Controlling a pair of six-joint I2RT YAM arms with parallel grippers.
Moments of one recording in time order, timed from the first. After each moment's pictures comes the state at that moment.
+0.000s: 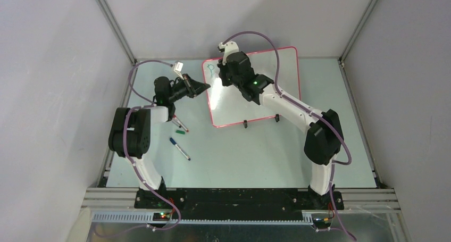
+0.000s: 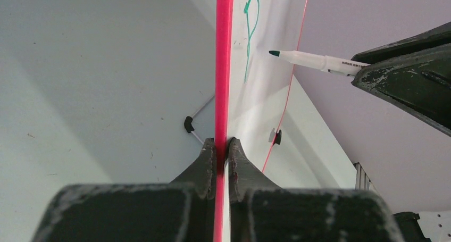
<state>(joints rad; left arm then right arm) -0.09 1.81 0.90 0.86 0.80 -0.68 0.75 1.89 1.75 -0.22 0.20 0.16</state>
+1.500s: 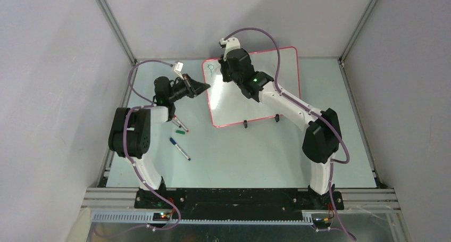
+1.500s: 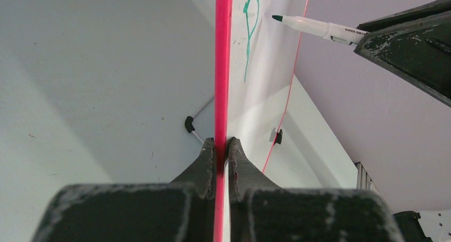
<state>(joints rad) -0.09 1.81 0.90 0.86 0.80 -0.67 0.73 1.91 1.79 -0.23 0.26 0.16</state>
